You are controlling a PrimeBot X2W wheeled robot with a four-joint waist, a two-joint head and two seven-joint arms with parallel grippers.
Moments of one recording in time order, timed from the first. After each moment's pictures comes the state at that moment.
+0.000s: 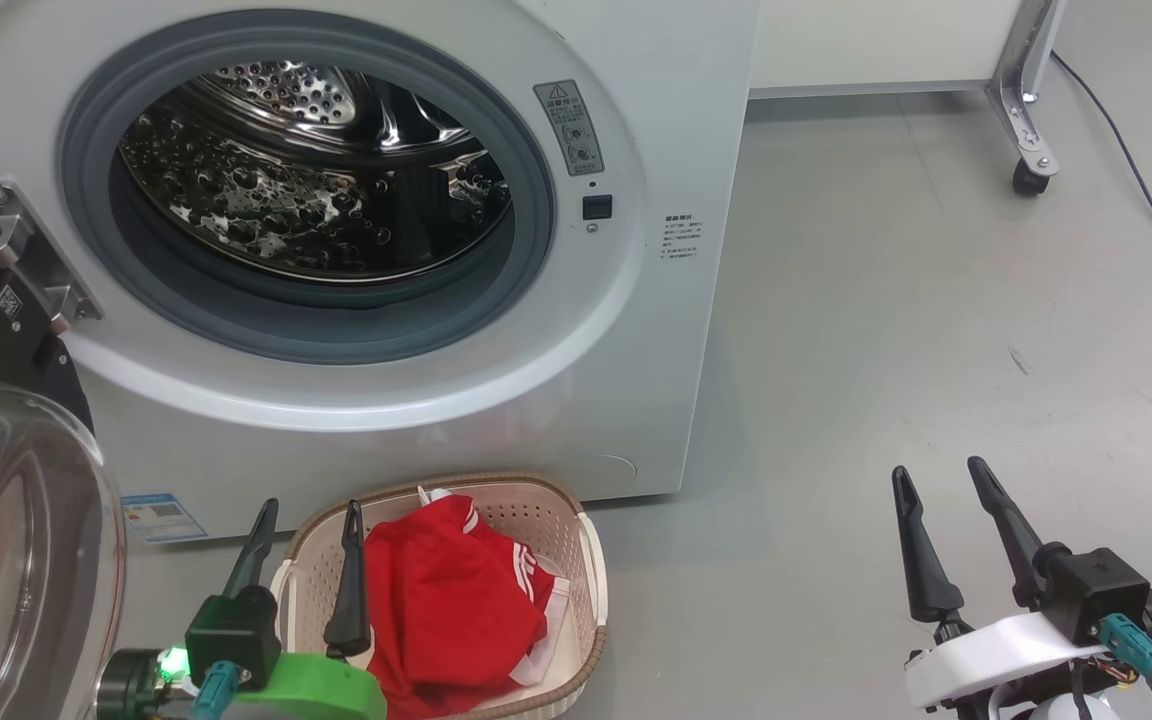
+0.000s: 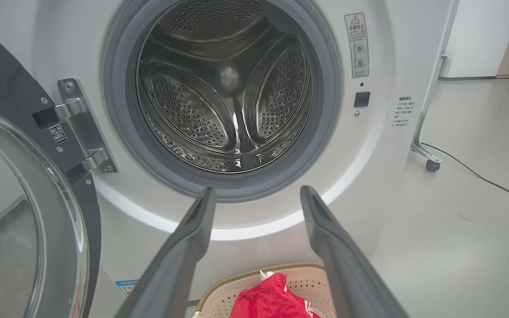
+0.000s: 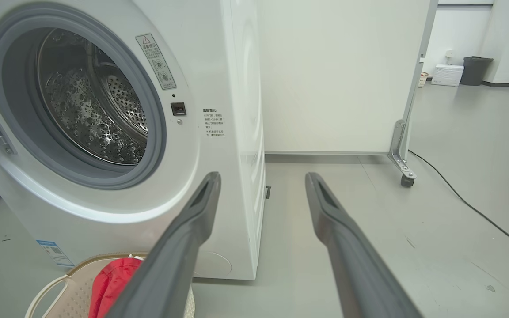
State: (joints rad) left arm 0.00 0.04 -0.23 0.18 -0.24 0.12 -0.24; right arm 0.08 -0.12 0.17 0.10 0.30 0.00 -0.25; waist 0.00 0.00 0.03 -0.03
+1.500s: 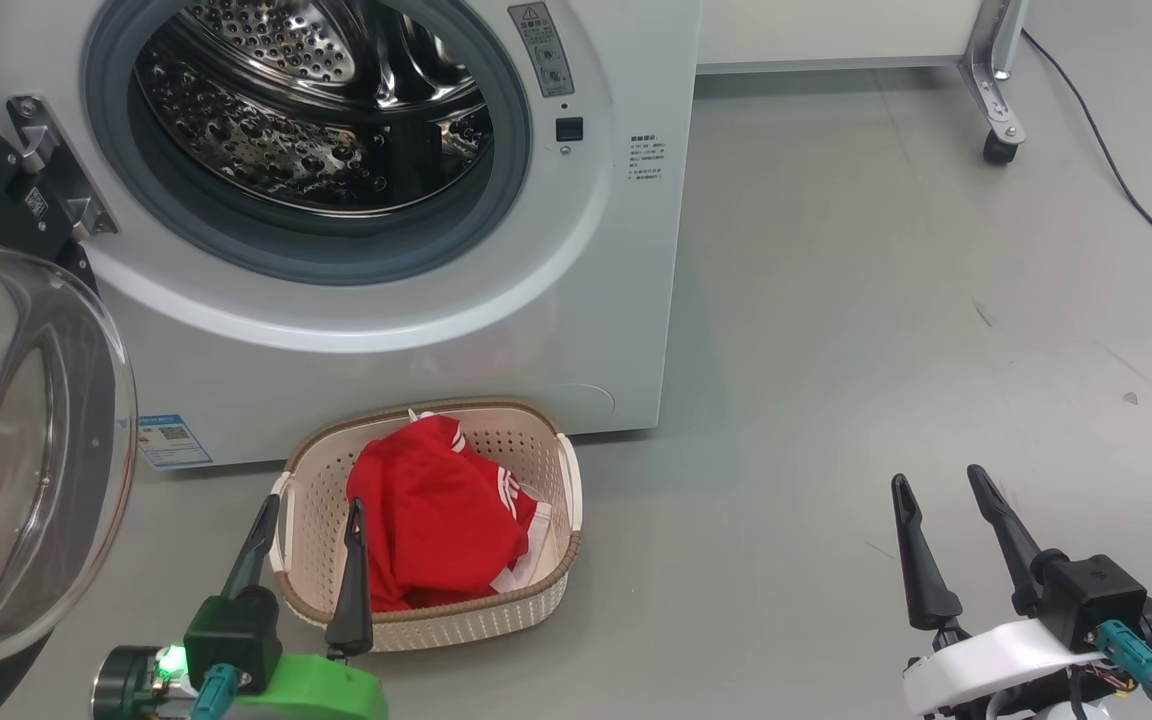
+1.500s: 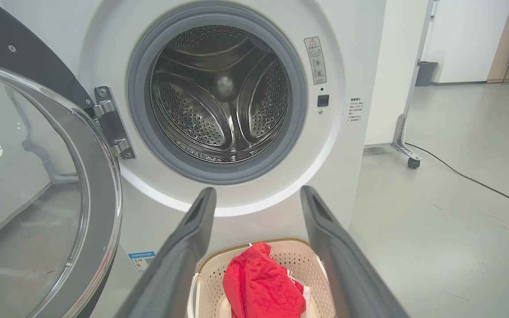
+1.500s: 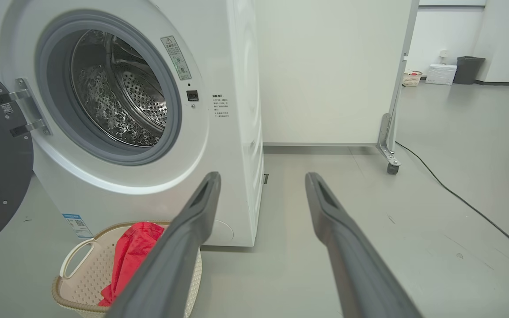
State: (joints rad) left arm 0.03 0.04 -0.22 0.11 -0.23 0.12 -0.21; right arm 0.09 -0.12 0.18 0.09 0.30 -0.01 -0.24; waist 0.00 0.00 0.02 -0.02
